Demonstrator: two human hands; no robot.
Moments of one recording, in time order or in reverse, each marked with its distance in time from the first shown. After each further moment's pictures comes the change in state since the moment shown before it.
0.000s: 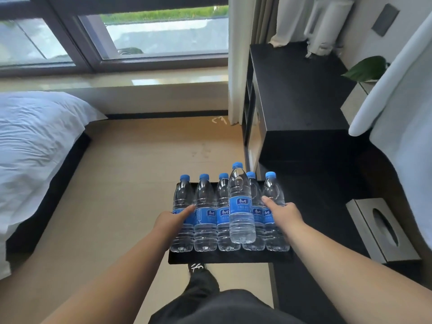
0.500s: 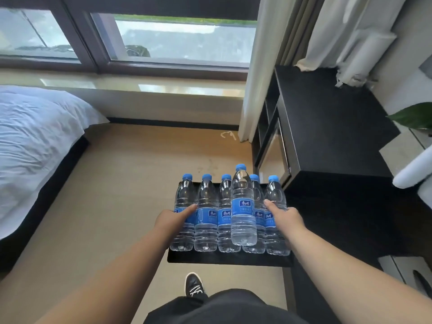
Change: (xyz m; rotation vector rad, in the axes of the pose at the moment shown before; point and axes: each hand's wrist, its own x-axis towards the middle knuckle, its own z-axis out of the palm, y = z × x) left_hand 0.154 0.085 -0.078 -0.055 -0.031 0.005; right_hand 0.075 -0.148 0.099 -0.027 -0.005 -0.037
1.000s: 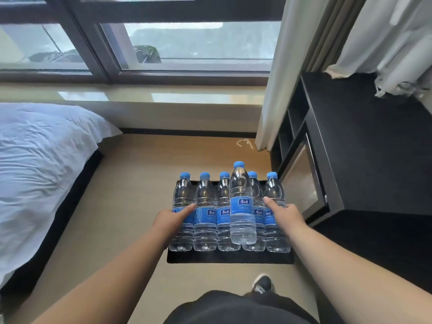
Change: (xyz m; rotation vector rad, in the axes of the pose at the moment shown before) left_hand 0.121 0.092 -0.087 0.028 0.044 0.001; right_hand 0.083 -0.132 0.097 0.058 -0.087 0.003
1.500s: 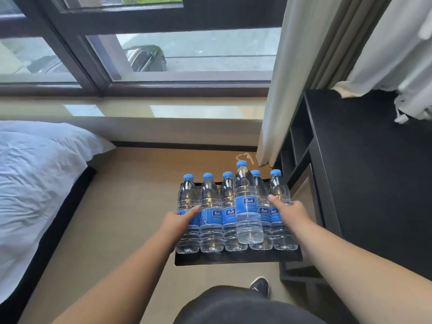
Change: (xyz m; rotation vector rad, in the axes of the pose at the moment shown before) left_hand 0.123 0.158 0.081 -0.064 -0.003 -0.055; right_hand 0.181 -0.131 -0.048 -0.065 0.006 -0.005
